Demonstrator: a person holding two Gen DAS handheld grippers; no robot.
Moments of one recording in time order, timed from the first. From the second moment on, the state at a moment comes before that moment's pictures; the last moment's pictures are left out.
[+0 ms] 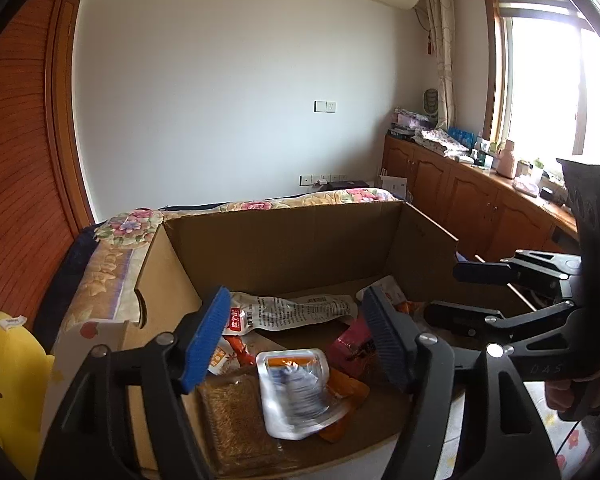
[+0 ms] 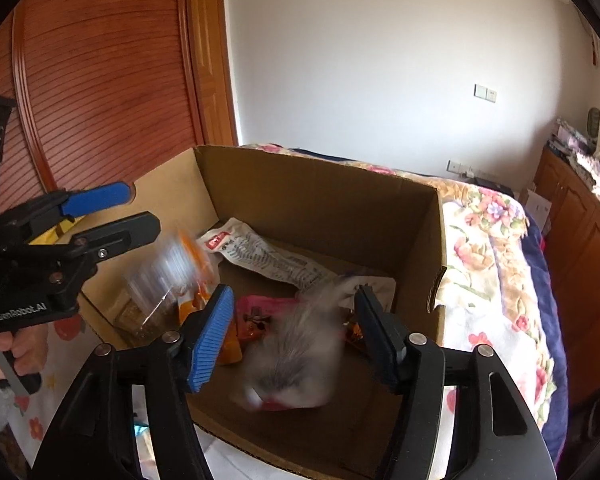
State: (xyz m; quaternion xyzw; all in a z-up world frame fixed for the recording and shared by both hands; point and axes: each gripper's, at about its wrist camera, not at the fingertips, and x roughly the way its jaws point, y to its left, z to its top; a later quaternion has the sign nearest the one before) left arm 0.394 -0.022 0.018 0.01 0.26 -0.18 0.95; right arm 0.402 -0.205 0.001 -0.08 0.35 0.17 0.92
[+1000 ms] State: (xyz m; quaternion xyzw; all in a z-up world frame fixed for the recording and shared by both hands) left arm 0.281 0.006 -0.003 0.03 0.28 -0.18 0.94; right arm 0.287 -0.196 0.007 -0.07 0.36 0.20 0.91
